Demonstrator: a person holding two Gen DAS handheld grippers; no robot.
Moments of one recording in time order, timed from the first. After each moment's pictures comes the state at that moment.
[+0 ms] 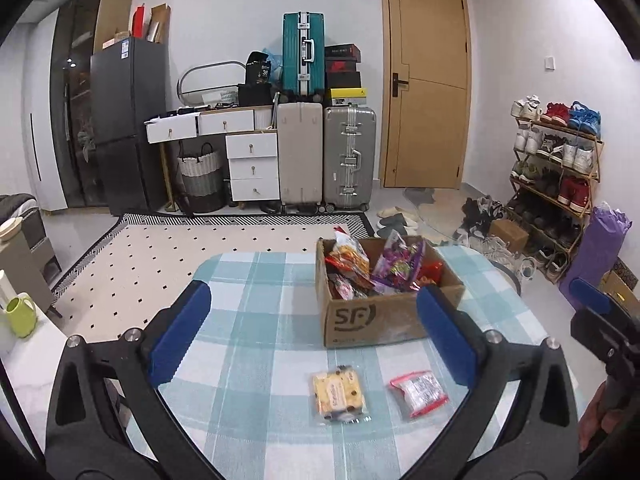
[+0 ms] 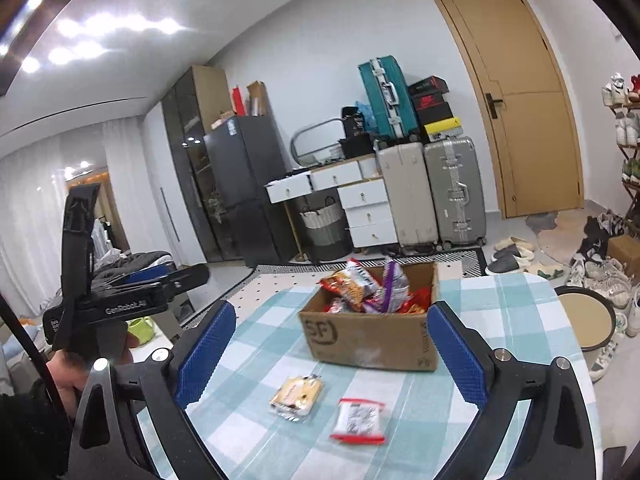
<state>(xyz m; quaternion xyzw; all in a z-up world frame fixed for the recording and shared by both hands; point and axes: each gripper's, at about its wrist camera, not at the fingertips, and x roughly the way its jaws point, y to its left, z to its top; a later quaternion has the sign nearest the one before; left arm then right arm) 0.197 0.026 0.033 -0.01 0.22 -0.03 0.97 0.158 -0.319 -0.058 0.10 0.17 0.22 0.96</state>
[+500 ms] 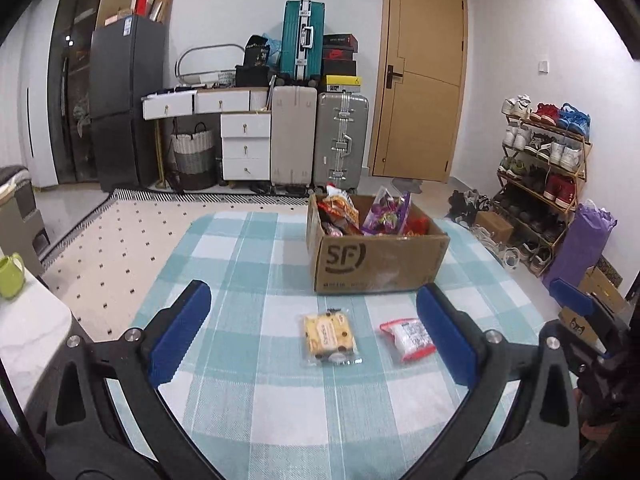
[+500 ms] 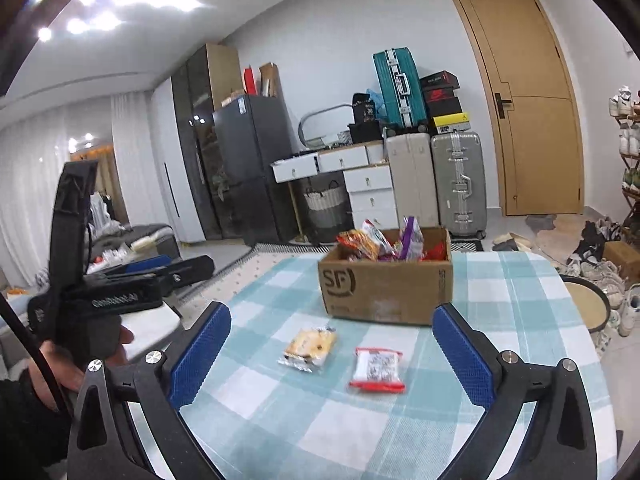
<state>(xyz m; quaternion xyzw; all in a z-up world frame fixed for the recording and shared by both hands) 0.123 0.041 -0.020 -0.04 0.24 -0.05 0.97 0.120 -0.279 -0.099 0.06 0.19 0.21 0.96</state>
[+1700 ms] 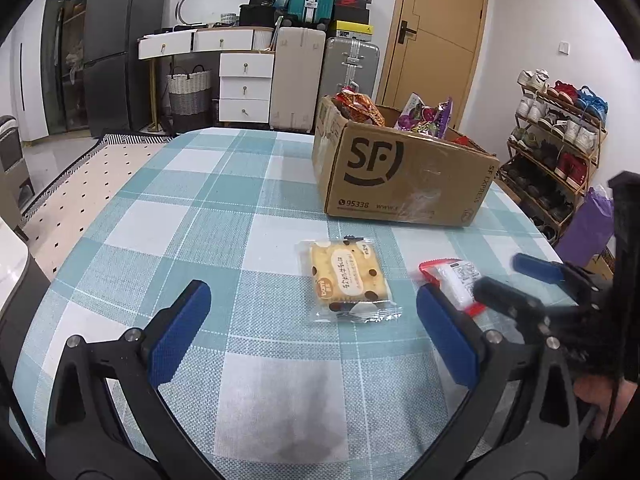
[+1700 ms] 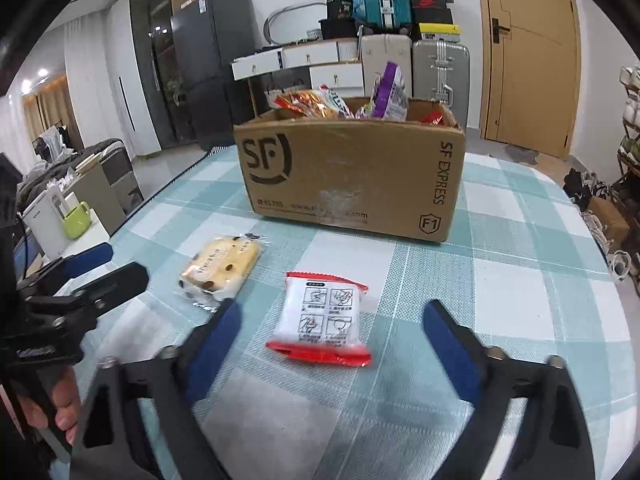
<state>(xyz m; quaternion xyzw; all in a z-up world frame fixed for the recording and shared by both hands) 0.227 0.033 -0.165 -0.07 0.33 -0.05 0.94 0.254 -0.251 -0.215 -0.01 0.37 0.16 0.91</state>
